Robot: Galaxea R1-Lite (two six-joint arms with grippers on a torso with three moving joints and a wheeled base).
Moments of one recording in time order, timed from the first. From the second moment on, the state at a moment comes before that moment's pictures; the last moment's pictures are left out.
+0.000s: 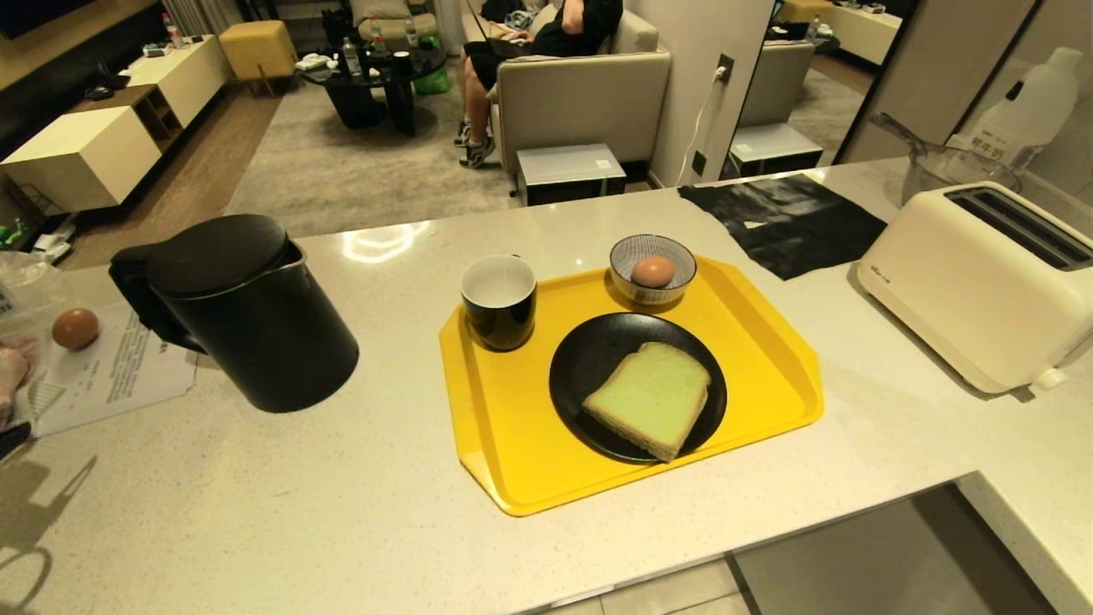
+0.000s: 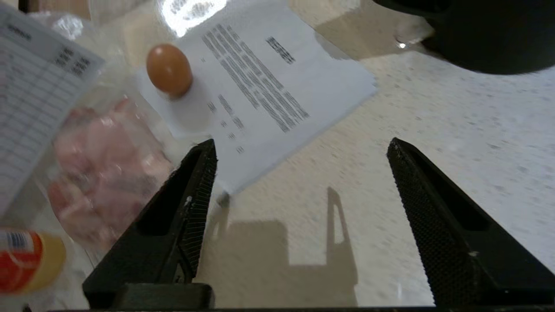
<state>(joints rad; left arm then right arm) 0.98 1.63 -0.63 -0.67 -1.02 0.60 0.01 0.00 0.00 -0.07 0.01 -0.03</state>
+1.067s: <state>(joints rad) 0.71 1.83 -0.92 -0.65 -1.19 0.27 0.01 0.00 0.00 -0.07 0.01 -0.03</state>
